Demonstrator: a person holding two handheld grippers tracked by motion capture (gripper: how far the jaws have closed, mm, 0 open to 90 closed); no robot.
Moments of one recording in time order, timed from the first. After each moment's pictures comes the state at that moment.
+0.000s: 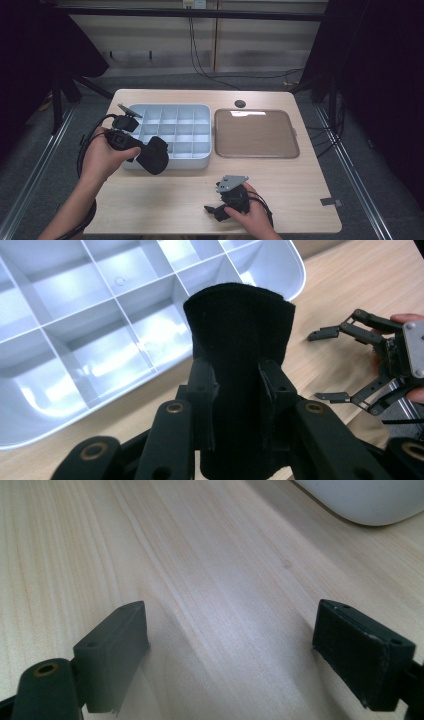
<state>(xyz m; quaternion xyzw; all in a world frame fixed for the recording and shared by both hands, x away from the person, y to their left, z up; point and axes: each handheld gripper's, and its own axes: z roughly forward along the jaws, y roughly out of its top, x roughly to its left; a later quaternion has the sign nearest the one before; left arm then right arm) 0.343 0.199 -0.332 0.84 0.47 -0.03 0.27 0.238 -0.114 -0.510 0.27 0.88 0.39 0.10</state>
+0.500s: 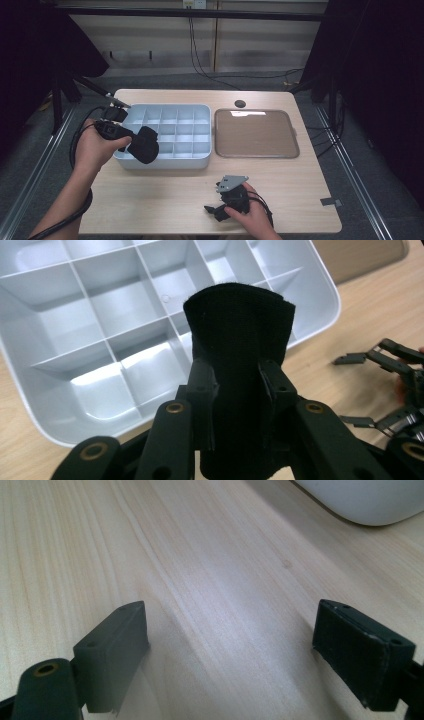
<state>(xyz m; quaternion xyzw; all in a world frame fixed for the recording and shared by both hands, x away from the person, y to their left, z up) 0.365 0.224 -0.329 0.82 0.50 0.00 0.27 0.238 -0.114 -0.510 0.27 0.88 0.39 0.10</state>
